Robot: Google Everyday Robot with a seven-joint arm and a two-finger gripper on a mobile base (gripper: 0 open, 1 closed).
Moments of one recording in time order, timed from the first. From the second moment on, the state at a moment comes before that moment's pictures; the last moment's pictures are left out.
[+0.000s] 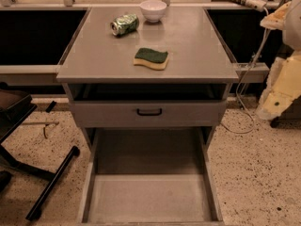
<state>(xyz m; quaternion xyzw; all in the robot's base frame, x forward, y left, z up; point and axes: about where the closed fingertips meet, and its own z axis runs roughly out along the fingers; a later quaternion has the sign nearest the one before) 0.434 -0.204 1.016 -0.60 0.77 -0.08 0.21</state>
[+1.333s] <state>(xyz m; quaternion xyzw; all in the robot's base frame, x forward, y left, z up) 0.544 -0.171 1.020 -0.65 0.72 -0.11 0.22</state>
